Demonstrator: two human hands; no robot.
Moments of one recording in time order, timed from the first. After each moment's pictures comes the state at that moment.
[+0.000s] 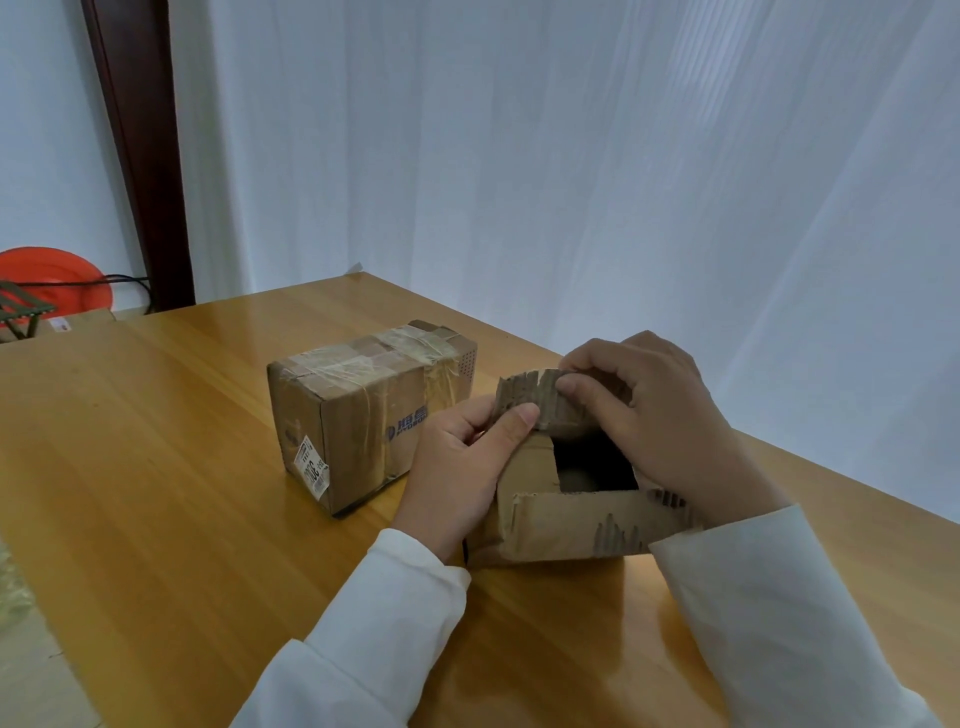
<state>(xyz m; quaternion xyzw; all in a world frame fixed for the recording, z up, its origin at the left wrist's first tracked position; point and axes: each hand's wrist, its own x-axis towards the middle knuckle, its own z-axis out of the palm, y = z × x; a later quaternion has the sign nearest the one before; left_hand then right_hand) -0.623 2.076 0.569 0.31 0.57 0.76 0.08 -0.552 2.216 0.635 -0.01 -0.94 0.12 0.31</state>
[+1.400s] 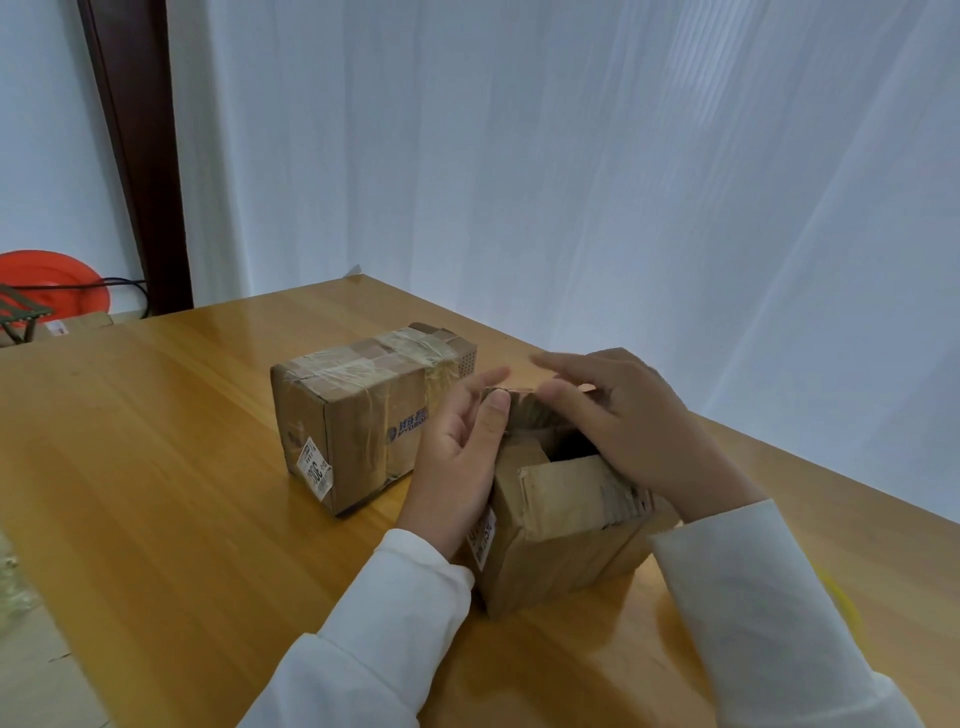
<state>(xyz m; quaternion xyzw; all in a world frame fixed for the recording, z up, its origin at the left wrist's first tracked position) -0.625 2.079 0.562 0.30 0.54 0.78 0.07 -0.558 2.210 0.631 -0.03 -0.95 0.17 0.25</state>
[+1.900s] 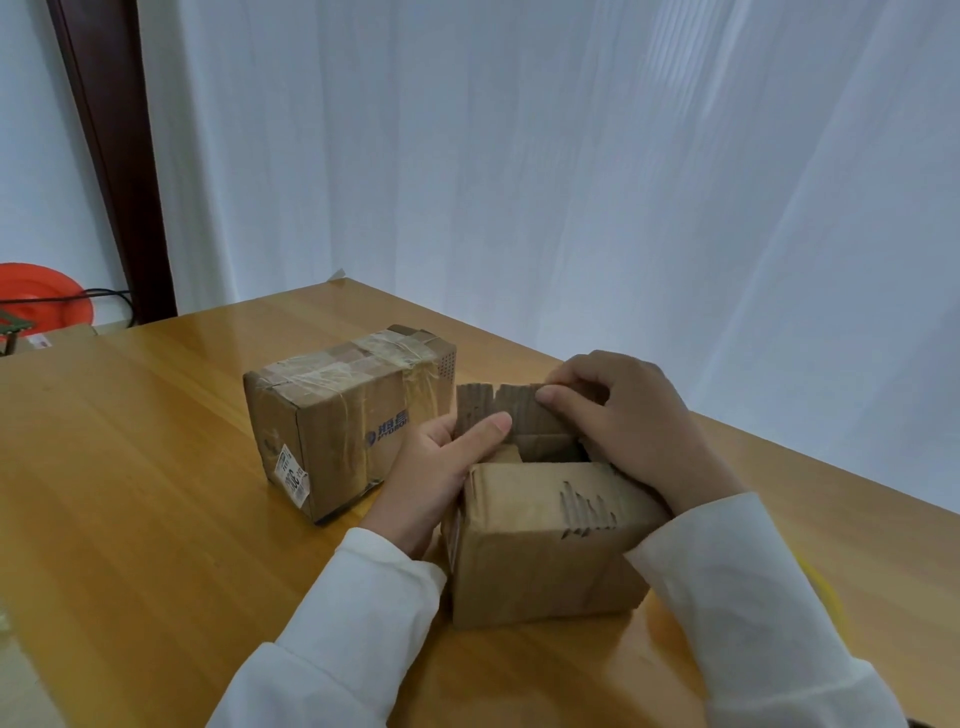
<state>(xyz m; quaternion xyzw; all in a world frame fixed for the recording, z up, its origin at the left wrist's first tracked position) -0.634 2.078 0.563 0.25 0.54 0.77 0.24 -0.554 2.227 0.626 -0.08 -0.94 0.20 0.26</state>
